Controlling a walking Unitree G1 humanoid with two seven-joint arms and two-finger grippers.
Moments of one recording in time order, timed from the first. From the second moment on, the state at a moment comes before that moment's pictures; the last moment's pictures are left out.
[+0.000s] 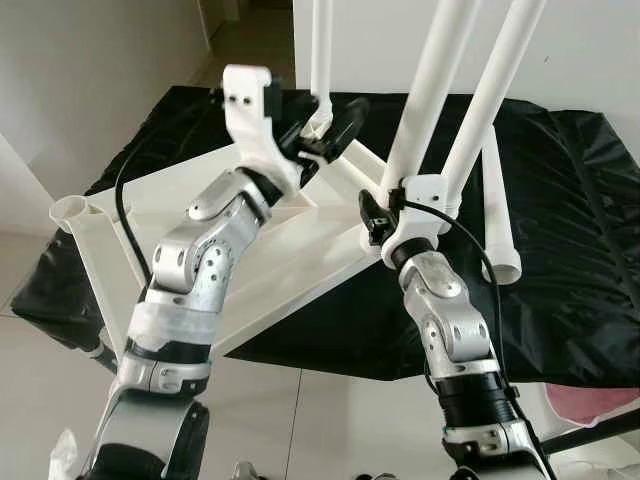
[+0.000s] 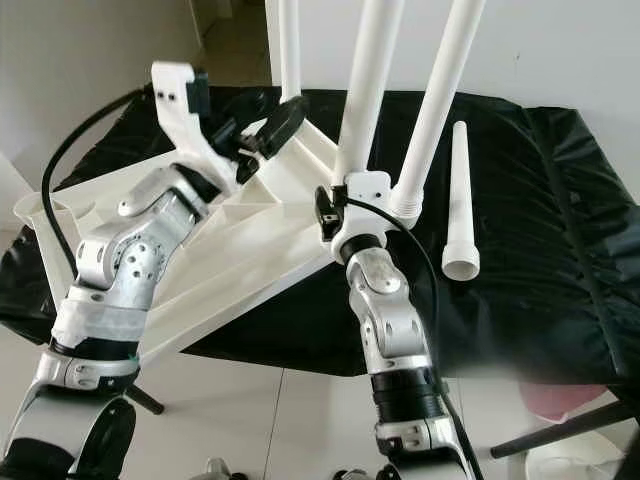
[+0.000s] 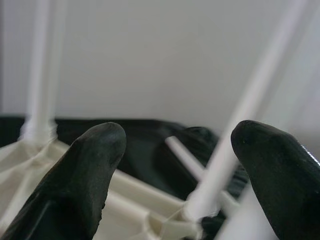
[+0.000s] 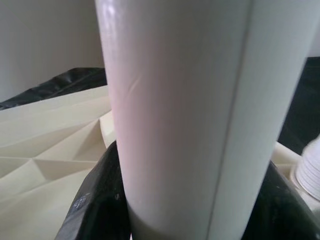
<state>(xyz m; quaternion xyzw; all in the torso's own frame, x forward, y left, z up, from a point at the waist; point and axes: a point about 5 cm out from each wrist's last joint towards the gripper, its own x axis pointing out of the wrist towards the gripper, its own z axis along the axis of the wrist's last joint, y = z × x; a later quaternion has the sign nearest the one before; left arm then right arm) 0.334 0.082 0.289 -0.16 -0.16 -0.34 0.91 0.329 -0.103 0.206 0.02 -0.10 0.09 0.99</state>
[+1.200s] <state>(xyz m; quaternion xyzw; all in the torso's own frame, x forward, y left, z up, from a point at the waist) 0.326 0.100 0.175 0.00 0.01 -0.24 0.97 0.294 -0.137 0.201 0.01 -0.18 0.02 0.98</state>
